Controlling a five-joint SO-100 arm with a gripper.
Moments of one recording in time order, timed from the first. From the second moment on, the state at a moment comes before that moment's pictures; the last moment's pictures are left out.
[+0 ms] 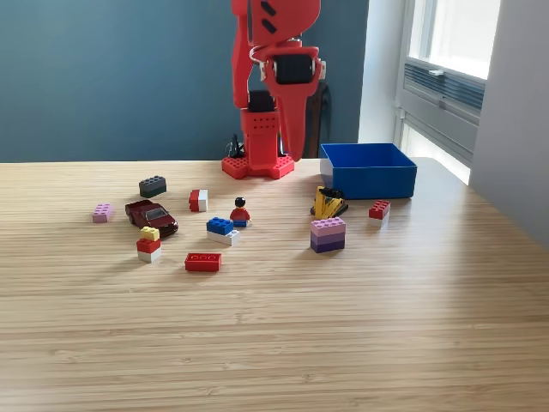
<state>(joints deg) -6.3 91.7 76.7 88.9 7.6</state>
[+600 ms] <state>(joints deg) -4.8 91.7 79.7 86.4 5.4</state>
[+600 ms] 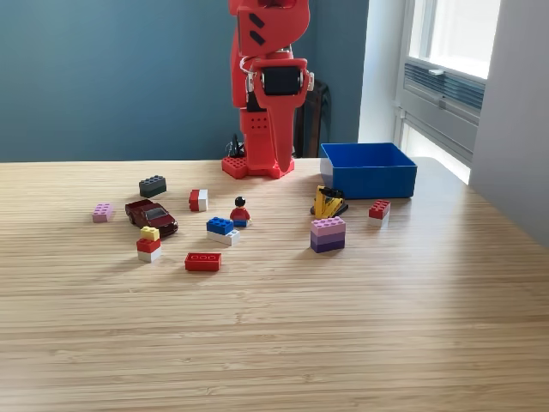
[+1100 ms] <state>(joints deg) -4.1 91.7 80.2 86.4 5.4</state>
